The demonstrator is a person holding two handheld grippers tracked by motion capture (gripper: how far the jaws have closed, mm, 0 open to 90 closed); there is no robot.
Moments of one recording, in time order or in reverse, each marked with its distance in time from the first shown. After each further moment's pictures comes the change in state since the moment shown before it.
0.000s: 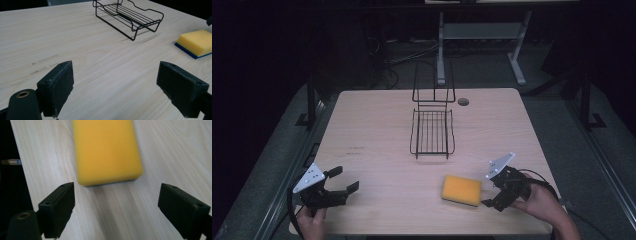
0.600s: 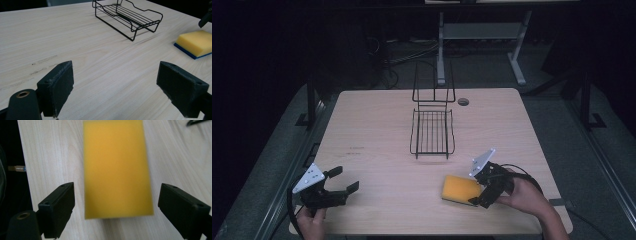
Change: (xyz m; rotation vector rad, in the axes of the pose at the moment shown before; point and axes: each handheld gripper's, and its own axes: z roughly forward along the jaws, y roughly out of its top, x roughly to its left) left arm 0.000 0.000 -0.001 0.003 -0.001 -0.003; right arm 0.004 0.037 0.018 0.027 0.048 -0.077
